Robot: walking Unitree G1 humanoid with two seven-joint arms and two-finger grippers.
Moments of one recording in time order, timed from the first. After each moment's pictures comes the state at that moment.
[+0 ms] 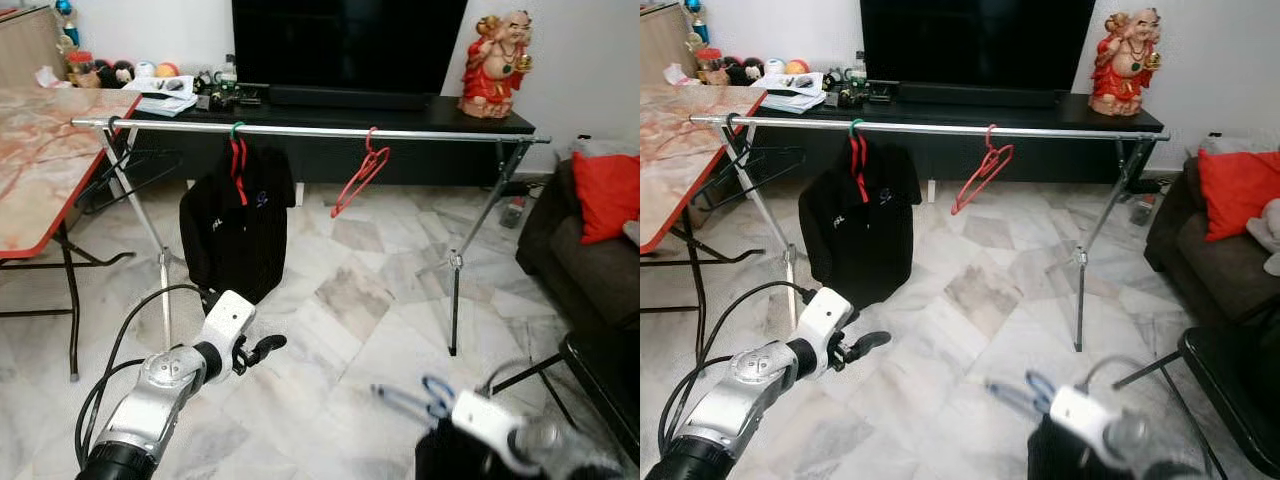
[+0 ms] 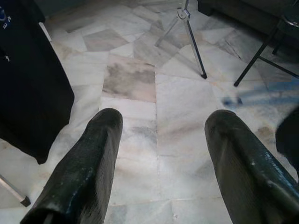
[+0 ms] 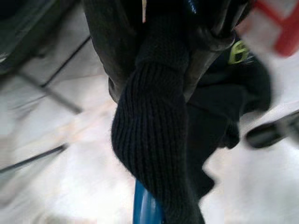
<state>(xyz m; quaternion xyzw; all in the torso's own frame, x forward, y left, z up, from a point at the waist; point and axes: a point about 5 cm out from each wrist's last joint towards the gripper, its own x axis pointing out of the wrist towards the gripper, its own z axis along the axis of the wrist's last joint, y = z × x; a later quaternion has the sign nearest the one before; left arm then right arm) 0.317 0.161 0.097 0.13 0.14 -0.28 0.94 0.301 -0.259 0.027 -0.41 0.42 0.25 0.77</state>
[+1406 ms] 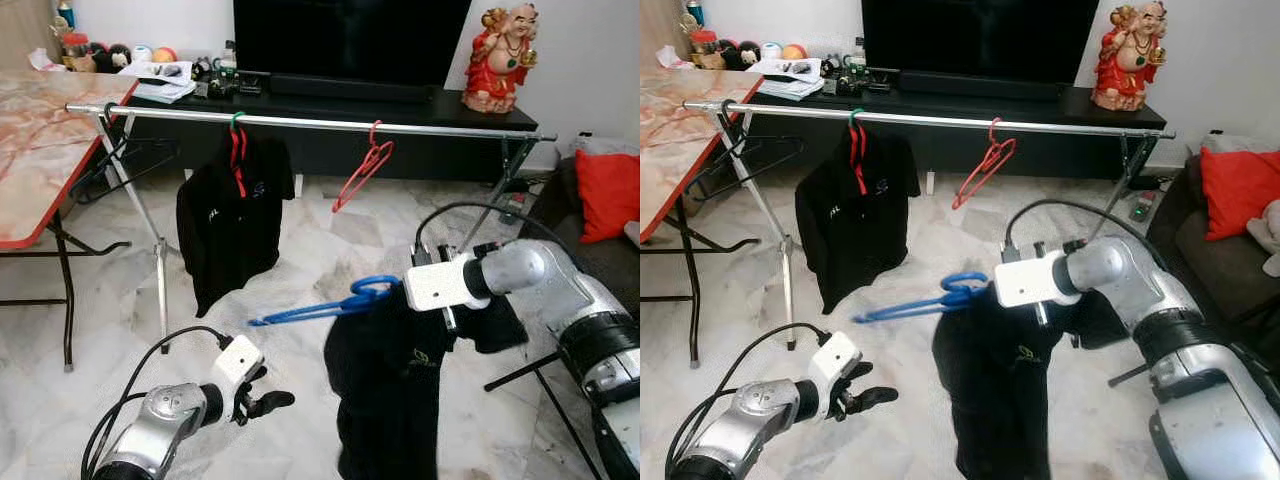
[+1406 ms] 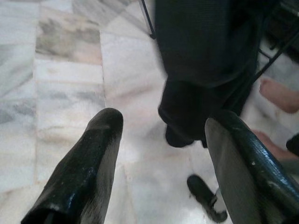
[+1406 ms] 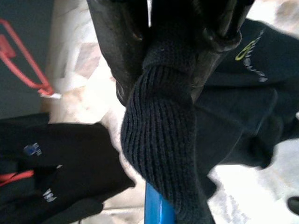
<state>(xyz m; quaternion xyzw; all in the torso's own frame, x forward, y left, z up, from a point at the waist) 0.294 0.158 0.049 0.10 0.21 -0.37 0.90 0.373 -0.166 0.208 -0.57 0.08 0.52 0.64</state>
